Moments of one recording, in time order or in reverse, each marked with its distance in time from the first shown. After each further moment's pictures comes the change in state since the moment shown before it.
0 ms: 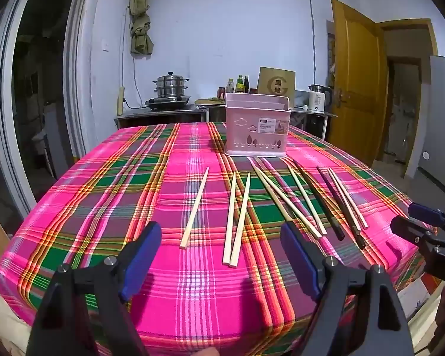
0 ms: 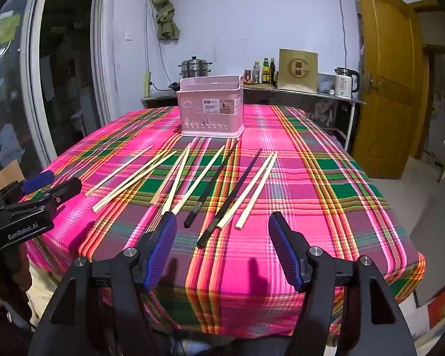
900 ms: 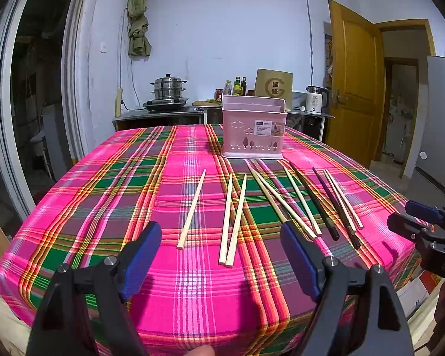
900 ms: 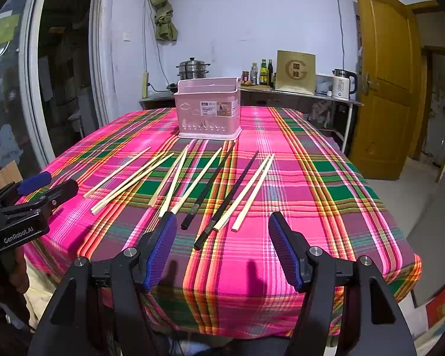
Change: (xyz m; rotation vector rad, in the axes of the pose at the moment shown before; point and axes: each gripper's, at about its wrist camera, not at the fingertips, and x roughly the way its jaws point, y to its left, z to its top) left arm -0.009 -0.005 0.005 0.009 -0.009 -0.002; right arm -0.002 -0.003 0.002 0.003 -0.005 -0.002
